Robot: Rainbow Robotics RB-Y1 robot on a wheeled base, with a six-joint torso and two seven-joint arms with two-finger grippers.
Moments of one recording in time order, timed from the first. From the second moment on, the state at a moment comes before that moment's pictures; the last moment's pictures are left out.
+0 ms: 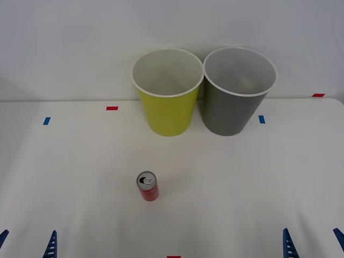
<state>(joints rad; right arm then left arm) 1.05 -0.29 0.16 -2.00 -0.03 -0.67 1.35 1.04 0.35 -0.11 -1.98 0.16 -0.59 -1.56</state>
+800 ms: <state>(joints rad) 1.05 -0.29 0.16 -2.00 -0.03 -0.67 1.35 1.04 0.35 -0.11 -1.98 0.16 -0.59 -1.56</state>
